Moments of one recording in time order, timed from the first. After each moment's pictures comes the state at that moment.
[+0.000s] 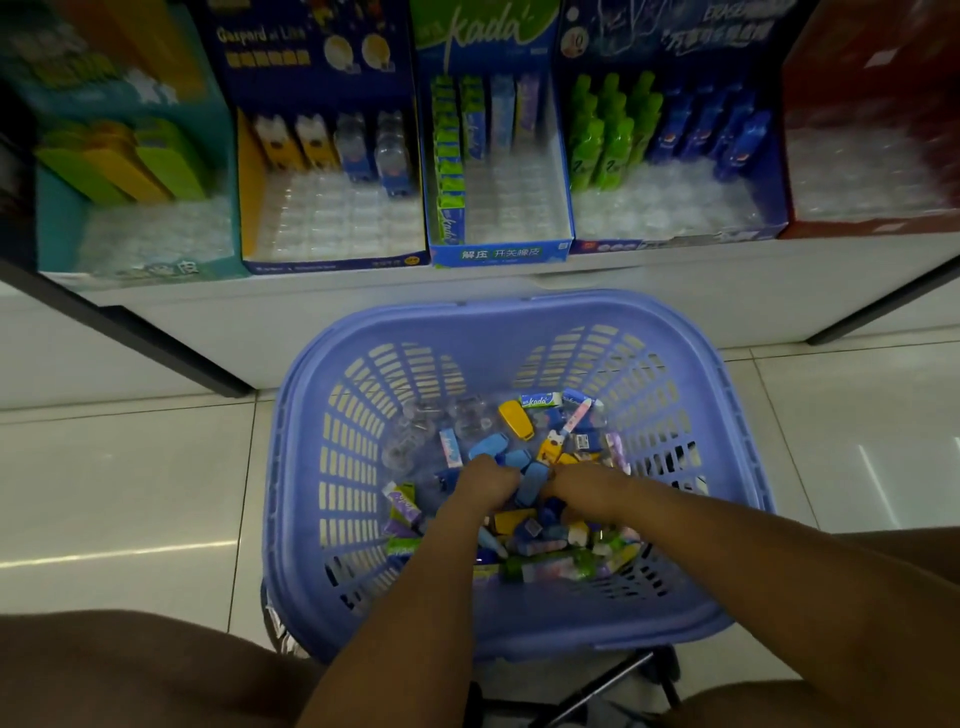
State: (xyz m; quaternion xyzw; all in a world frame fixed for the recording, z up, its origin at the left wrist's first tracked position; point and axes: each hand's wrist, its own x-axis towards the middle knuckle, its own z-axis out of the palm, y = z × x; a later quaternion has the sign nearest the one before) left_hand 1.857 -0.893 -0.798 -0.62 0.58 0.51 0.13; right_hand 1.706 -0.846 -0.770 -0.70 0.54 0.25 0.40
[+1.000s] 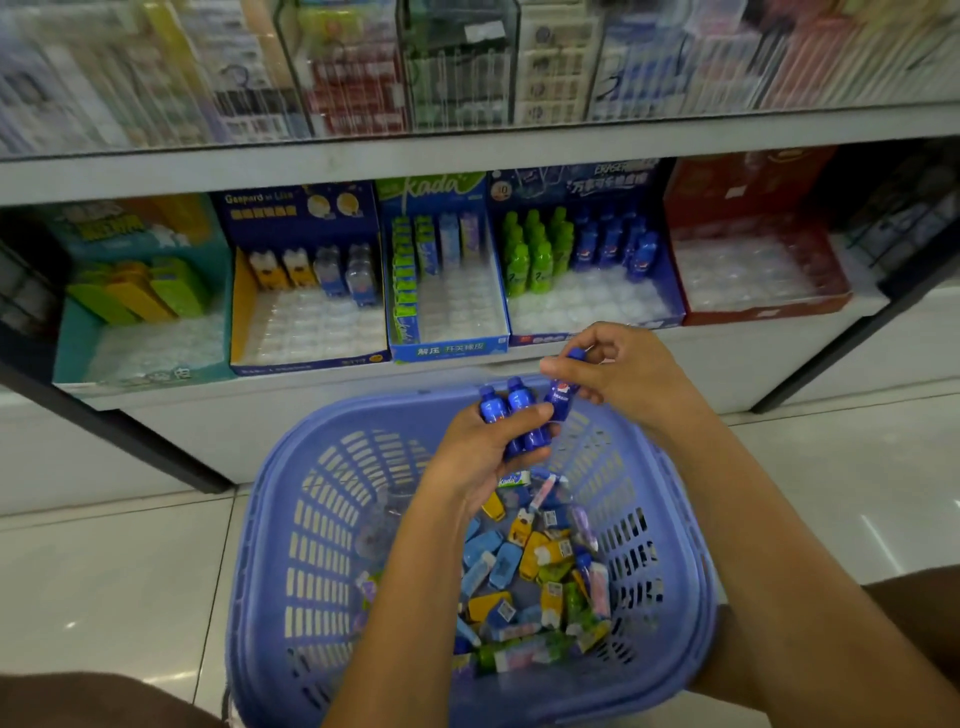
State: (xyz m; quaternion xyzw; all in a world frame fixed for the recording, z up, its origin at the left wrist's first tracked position) left_hand 1.817 -0.923 -0.604 -0.39 0.34 0.81 -0.28; right_hand 1.657 -0.900 -0.553 -0.43 0.71 -0.41 0.39
